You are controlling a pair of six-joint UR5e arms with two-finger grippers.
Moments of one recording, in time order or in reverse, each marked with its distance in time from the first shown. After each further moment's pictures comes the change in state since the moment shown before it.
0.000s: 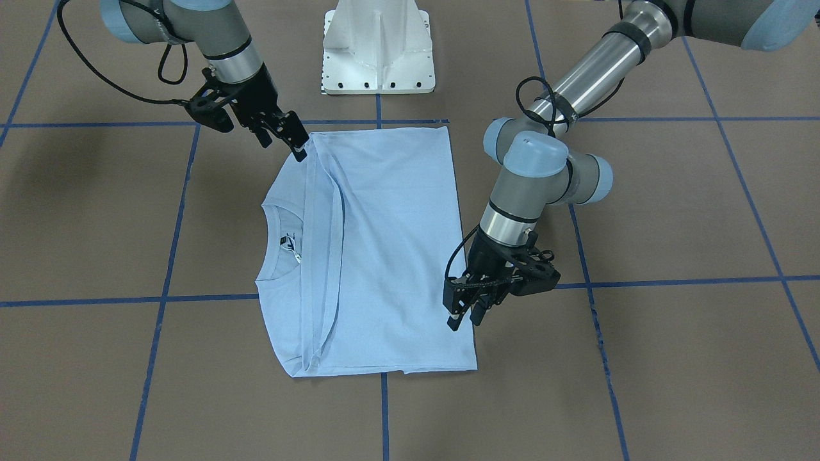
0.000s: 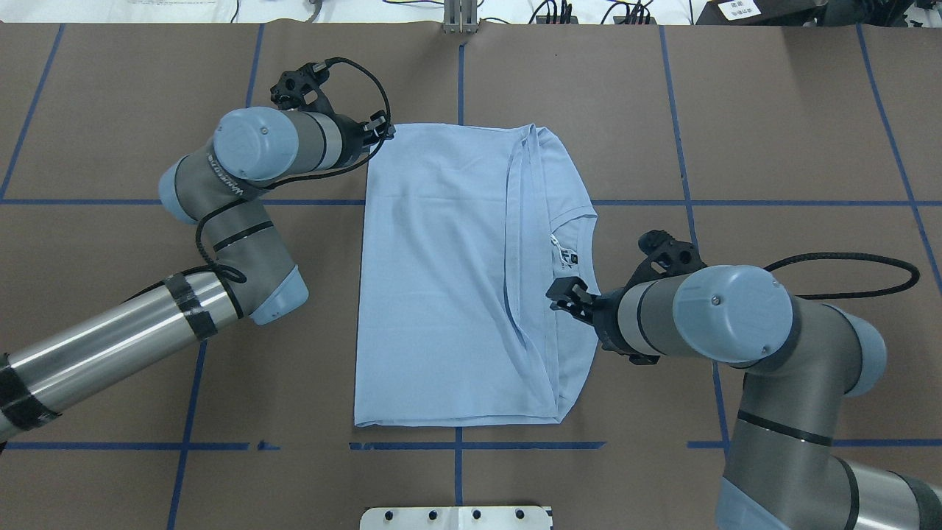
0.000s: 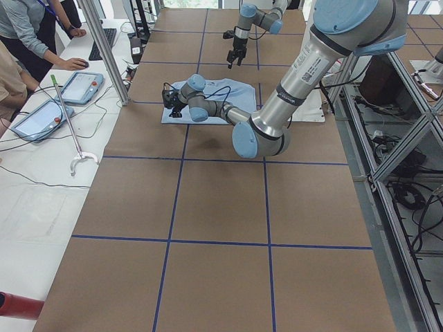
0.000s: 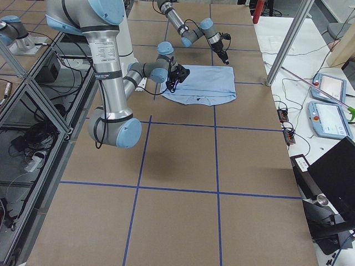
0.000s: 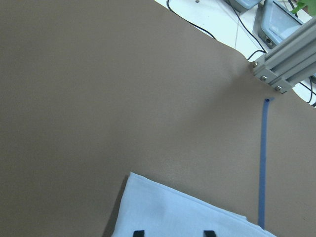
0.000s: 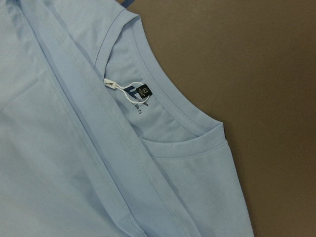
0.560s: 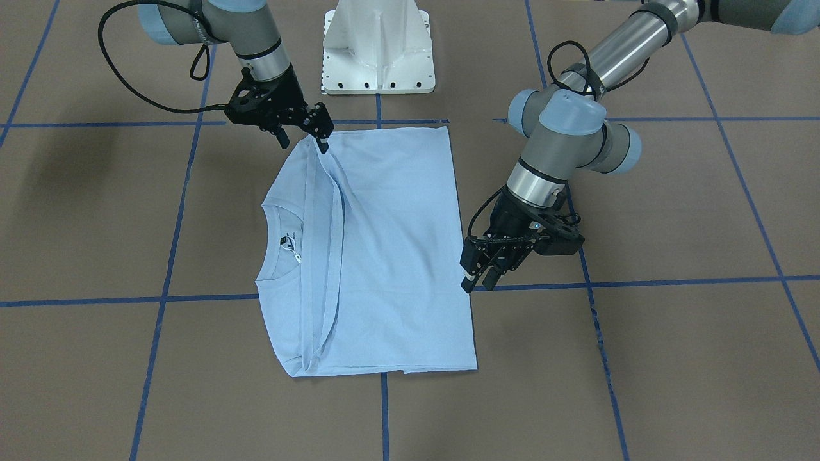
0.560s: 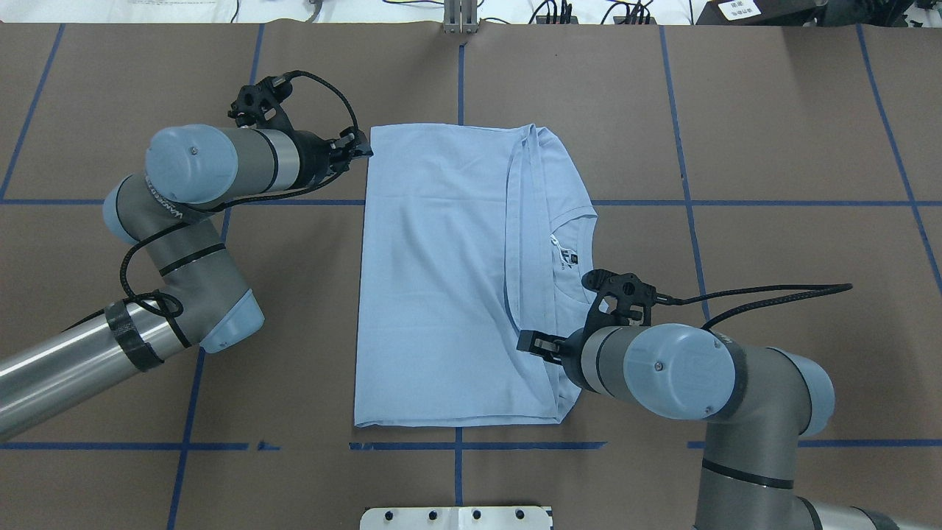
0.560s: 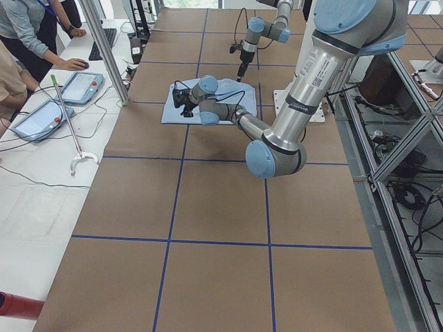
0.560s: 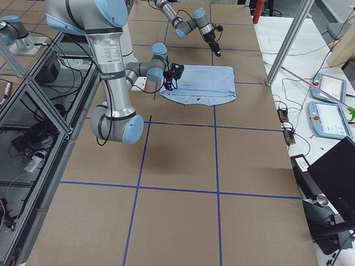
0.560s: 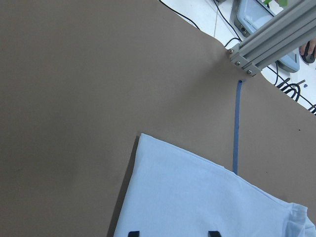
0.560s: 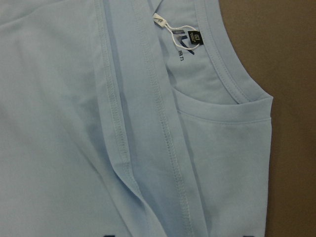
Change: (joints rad) left arm 0.003 0.131 -0.178 0.001 -0.040 -0.007; right arm -0.114 0.027 -0.051 0.001 -0.127 -0.279
